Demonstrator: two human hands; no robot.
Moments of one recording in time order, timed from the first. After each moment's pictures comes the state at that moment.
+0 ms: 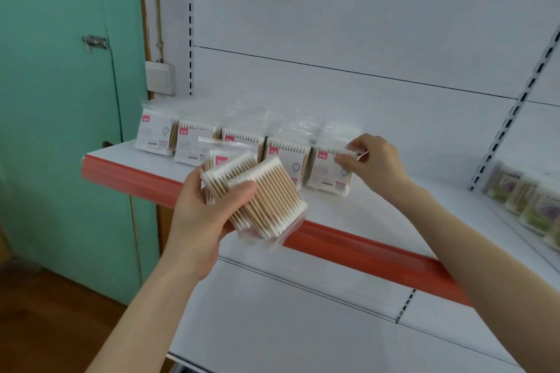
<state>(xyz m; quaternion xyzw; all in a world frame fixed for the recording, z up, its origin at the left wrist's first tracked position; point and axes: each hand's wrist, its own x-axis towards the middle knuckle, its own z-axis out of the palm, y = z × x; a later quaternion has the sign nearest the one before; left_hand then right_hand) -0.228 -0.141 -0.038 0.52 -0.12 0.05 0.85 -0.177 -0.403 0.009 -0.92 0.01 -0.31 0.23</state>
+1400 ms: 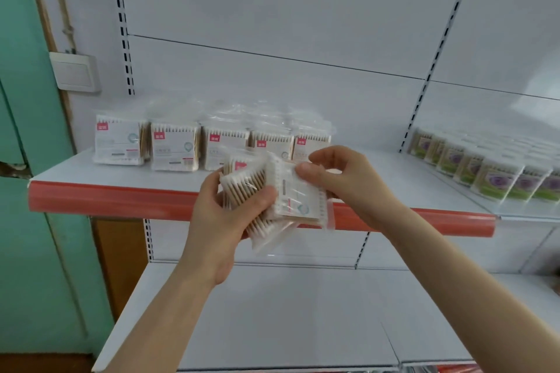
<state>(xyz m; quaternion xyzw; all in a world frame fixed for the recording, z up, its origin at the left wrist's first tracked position) -0.218 -0.110 -0.038 0.50 -0.21 -0.09 0.84 -0.273 -0.277 0.009 -0.81 0.07 -0.24 0.53</state>
